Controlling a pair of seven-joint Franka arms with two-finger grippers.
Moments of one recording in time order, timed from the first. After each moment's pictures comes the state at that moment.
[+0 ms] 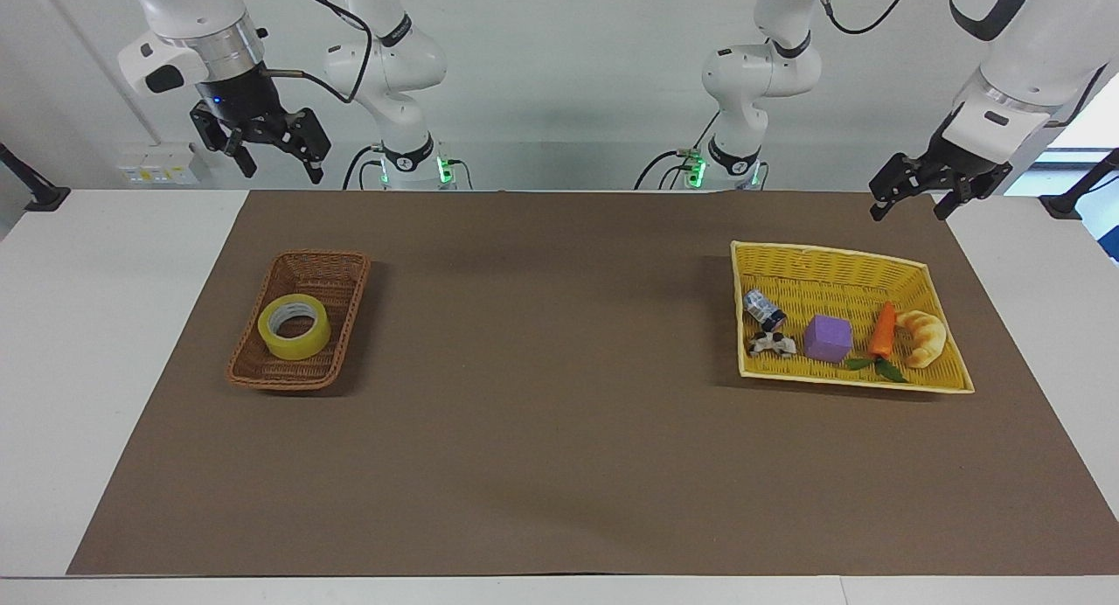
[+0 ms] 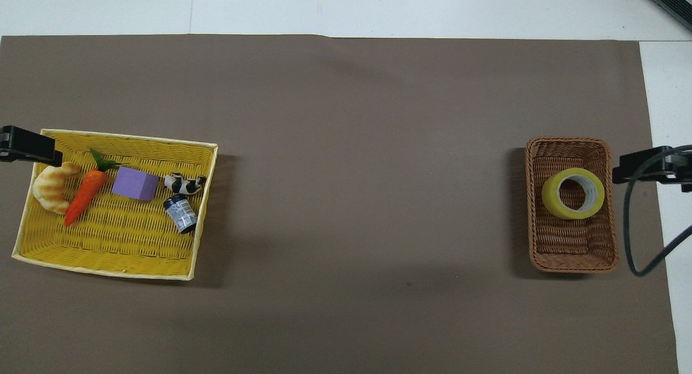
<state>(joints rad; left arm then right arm) 0.01 0.03 -0.01 -1.49 -0.03 1.50 0.02 0.17 -0.07 -0.17 -1.55 -0.01 1.47 0.14</state>
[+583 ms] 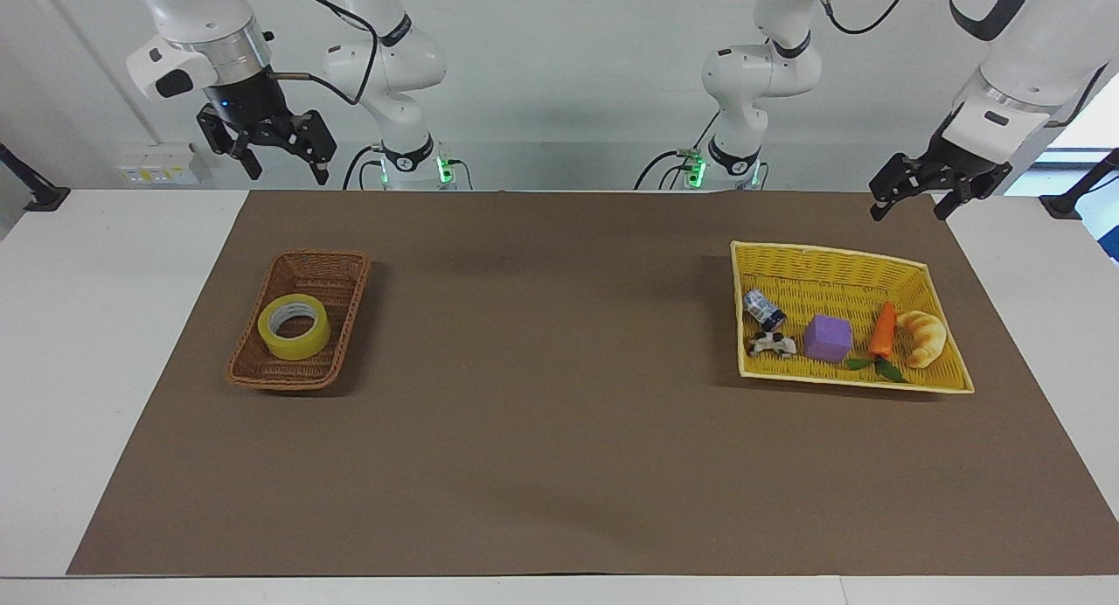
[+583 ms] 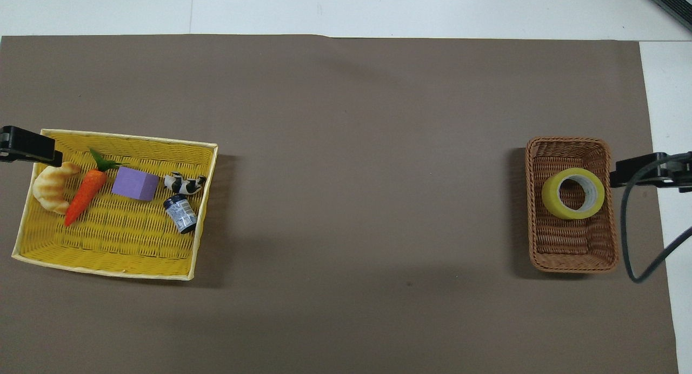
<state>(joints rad) 0.01 0.03 -0.01 -1.49 -0.03 1.50 0.02 0.18 -0.09 -0.17 -1.57 -0.03 1.49 0.09</state>
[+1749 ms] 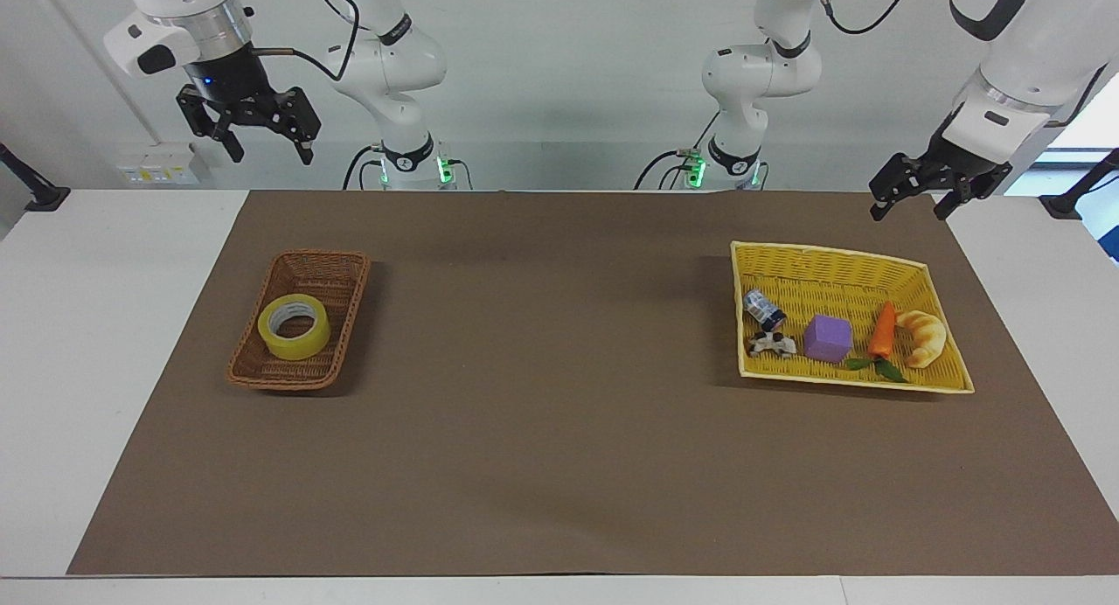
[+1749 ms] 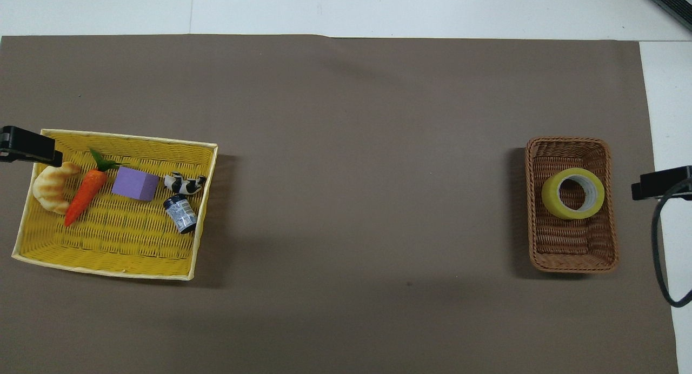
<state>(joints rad) 0.01 0.03 -0.01 -1.49 -0.03 1.50 0.02 0.16 -0.11 -0.18 -1.55 -0.03 1.43 0.03</state>
